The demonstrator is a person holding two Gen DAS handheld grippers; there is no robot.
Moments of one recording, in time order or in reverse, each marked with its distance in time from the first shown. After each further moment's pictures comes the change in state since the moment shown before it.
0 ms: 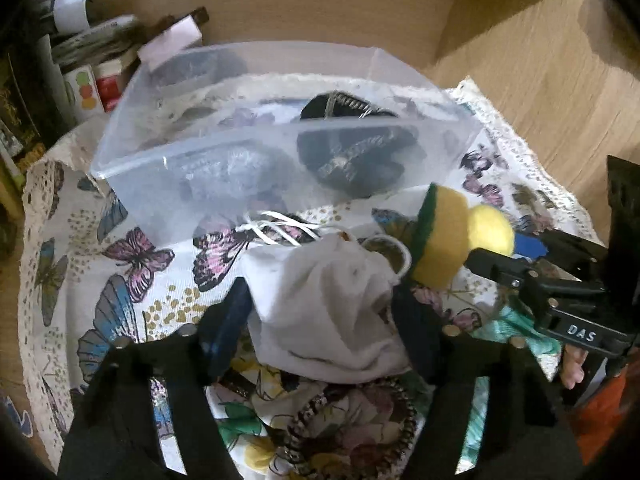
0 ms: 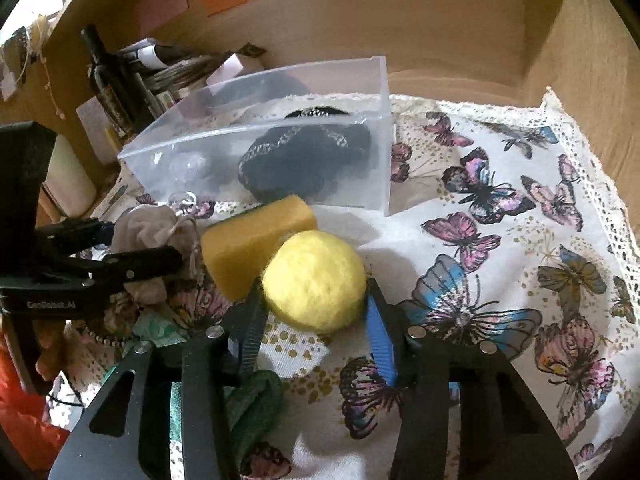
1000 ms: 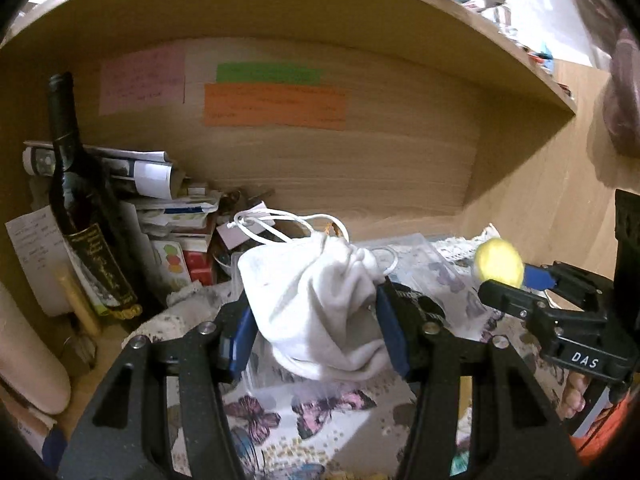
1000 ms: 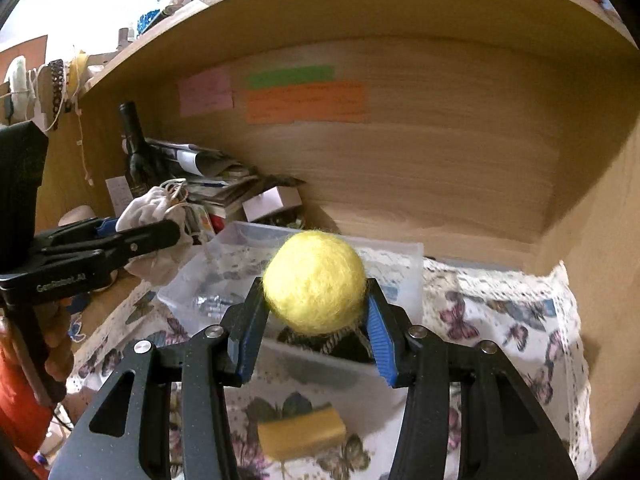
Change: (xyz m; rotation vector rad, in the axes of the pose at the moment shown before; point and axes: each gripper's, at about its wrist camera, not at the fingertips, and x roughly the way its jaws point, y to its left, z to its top) left arm -0.084 0.035 0.081 -0.035 -0.405 0.139; right arm -0.045 0.039 0.096 -0.150 -0.298 0.003
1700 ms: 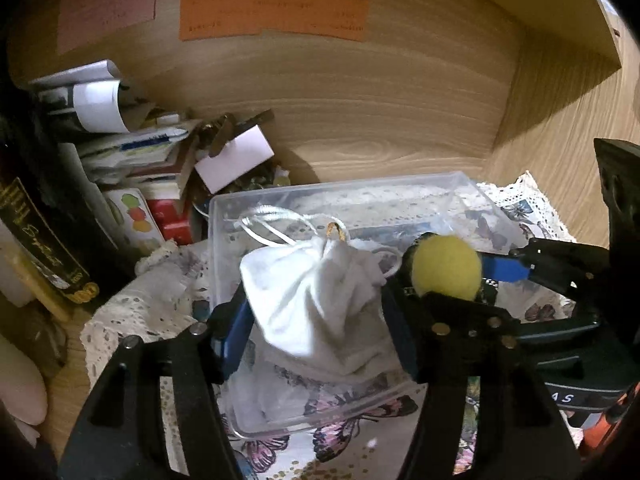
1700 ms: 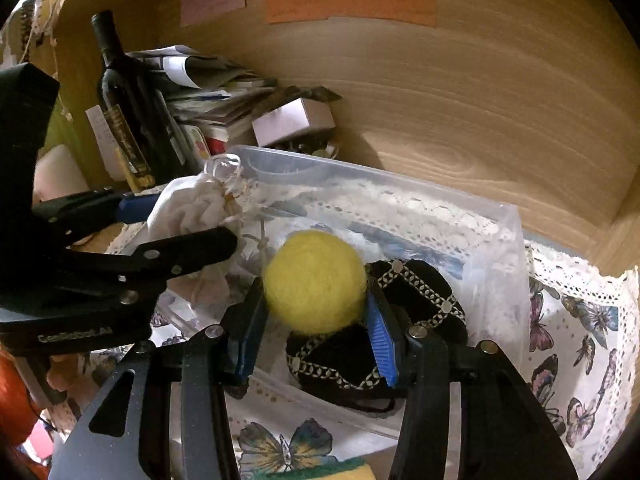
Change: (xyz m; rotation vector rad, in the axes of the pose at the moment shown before) left arm 0.076 0.005 -0.023 0.028 0.205 0.021; right arm 0.105 0.017 -0.002 -0.073 0.276 0.089
